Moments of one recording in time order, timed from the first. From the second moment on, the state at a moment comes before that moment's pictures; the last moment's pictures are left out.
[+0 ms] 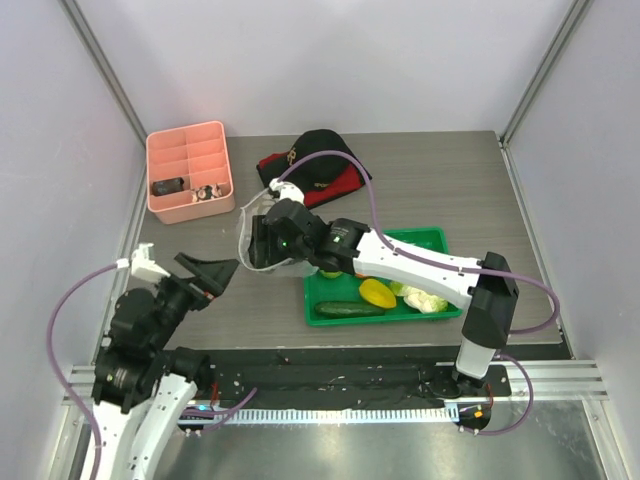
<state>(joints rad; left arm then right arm) -0.27 0.26 0.70 -0.65 0.10 -0.90 1.10 1.76 1.62 -0.51 0.20 0.79</state>
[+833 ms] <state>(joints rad) -0.27 0.25 0.54 -0.59 -0.28 -1.46 0.99 1.52 1.37 -0.26 -0.30 0.65</state>
